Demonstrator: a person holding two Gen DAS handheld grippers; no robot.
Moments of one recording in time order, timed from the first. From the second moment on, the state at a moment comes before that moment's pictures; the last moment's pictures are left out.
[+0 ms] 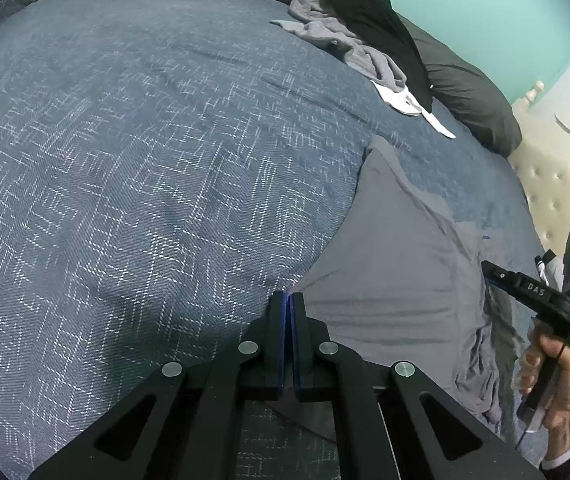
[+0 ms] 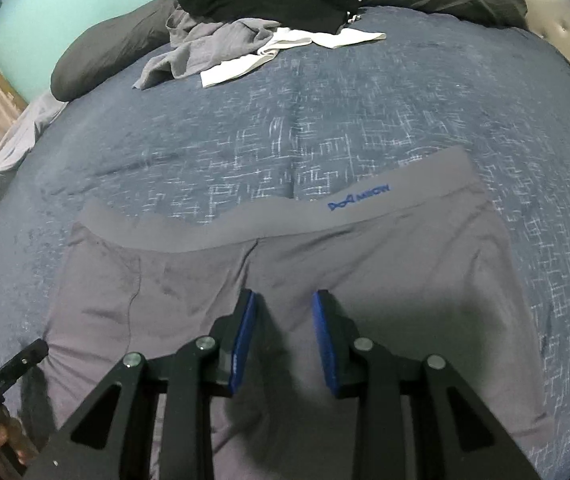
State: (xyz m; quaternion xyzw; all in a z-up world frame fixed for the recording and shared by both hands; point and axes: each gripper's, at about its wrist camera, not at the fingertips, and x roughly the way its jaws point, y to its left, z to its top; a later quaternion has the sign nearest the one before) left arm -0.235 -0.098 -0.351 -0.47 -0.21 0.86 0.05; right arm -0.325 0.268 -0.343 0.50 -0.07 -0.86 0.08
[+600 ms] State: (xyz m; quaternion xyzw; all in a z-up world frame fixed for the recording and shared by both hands) left arm -0.233 -0.095 -0.352 -0.47 -0.22 0.85 0.05; right arm -0.319 0.288 -0.335 0.48 -0.13 -0.86 0.08
